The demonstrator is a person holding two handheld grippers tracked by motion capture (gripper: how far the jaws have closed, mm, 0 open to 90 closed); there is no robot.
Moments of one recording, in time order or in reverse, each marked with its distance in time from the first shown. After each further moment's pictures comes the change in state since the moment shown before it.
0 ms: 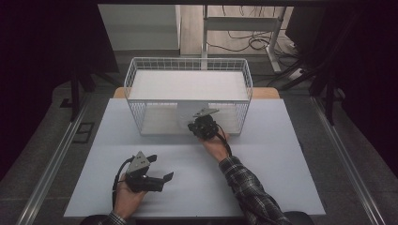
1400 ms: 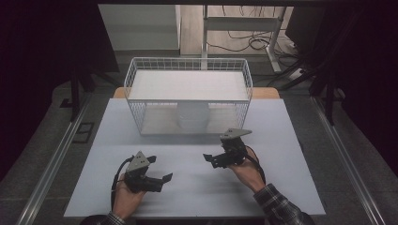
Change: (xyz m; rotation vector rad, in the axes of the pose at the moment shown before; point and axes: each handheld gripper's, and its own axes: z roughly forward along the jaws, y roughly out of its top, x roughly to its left) left arm 0.001 0.001 -0.003 0.036 -0.007 -0.010; right arm 0.011 -0.060 -0.114 0.003 0.064 0.011
